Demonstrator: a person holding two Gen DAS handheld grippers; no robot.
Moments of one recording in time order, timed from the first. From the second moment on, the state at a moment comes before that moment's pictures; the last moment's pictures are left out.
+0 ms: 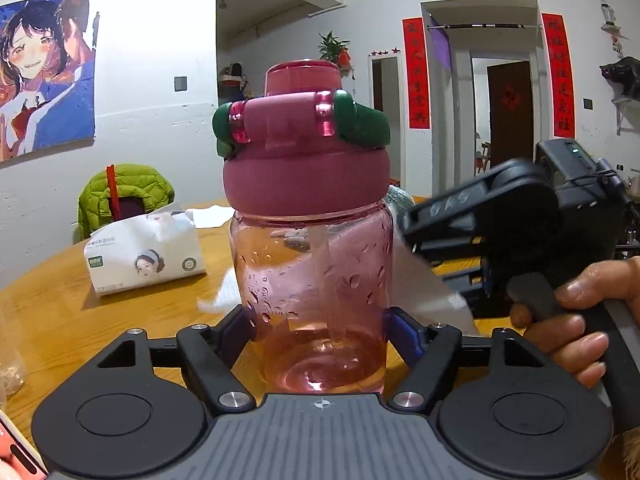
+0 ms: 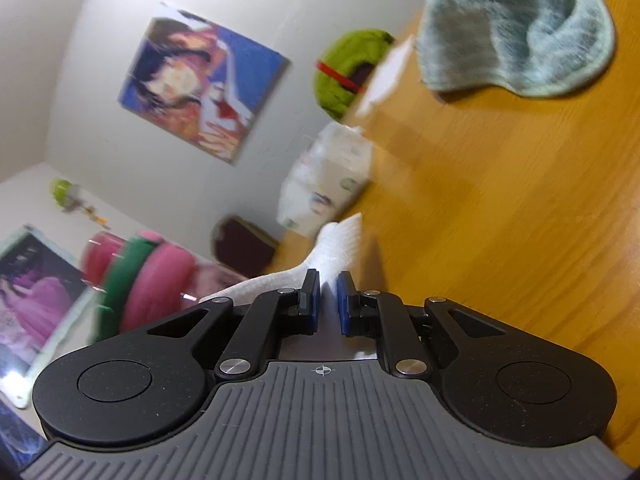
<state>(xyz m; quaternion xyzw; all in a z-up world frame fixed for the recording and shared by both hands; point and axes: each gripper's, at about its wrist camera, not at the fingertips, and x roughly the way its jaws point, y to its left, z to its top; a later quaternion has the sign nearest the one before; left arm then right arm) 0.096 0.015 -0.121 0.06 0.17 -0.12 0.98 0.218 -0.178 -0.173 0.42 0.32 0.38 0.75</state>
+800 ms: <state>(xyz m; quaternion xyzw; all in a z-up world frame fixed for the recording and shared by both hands) 0.092 0.009 -0.122 0.06 0.17 -0.12 0.98 0.215 -0.169 -0.172 0.37 0.37 0.35 0.78</state>
